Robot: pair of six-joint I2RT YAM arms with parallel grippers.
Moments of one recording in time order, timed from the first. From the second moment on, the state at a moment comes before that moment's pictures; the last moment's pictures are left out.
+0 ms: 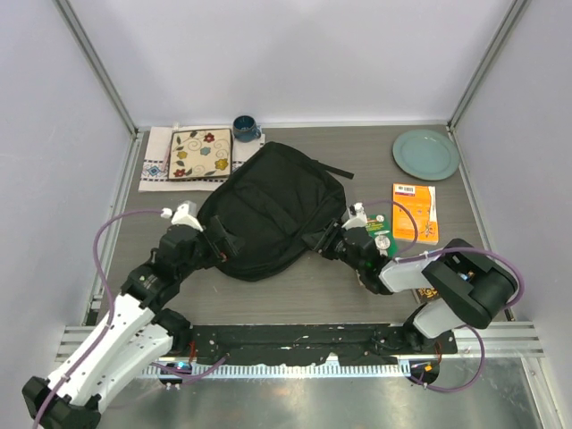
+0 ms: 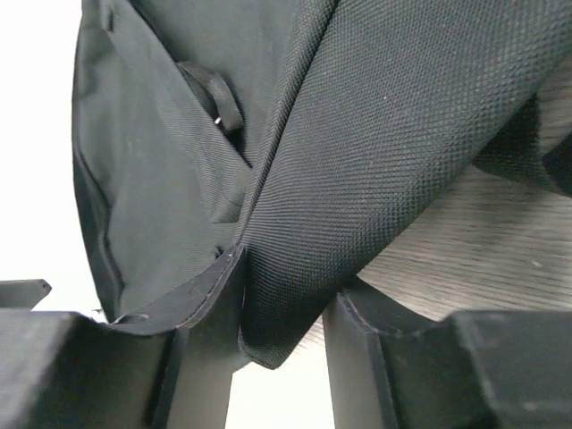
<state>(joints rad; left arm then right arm) -0.51 0.61 0.59 -0.52 -0.08 -0.82 0.72 1.48 0.34 0.81 0.08 1.01</state>
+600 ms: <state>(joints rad) -0.95 1.10 0.57 -0.21 -0.24 -0.97 0.76 1.65 0.28 0.99 0.08 0.93</state>
